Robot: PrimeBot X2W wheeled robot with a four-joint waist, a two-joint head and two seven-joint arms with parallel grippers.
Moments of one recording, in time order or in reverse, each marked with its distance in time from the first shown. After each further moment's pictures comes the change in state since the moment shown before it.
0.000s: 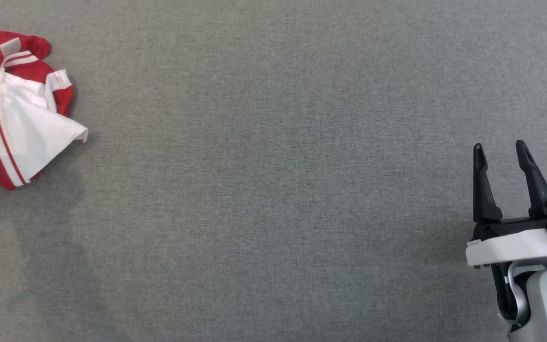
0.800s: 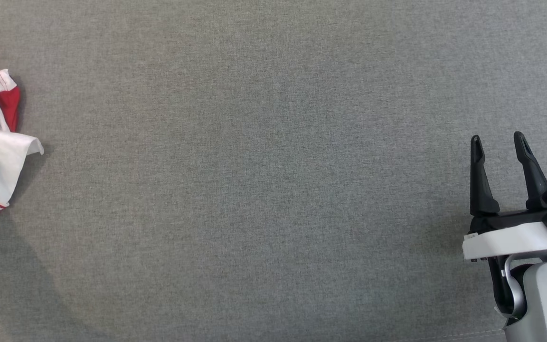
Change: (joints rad) left arm -0.067 0.115 -0.060 0.455 -0.046 -0.017 0.449; right arm -0.026 0.005 0.004 -0.003 -0.007 0.000 0.000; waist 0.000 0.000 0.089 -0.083
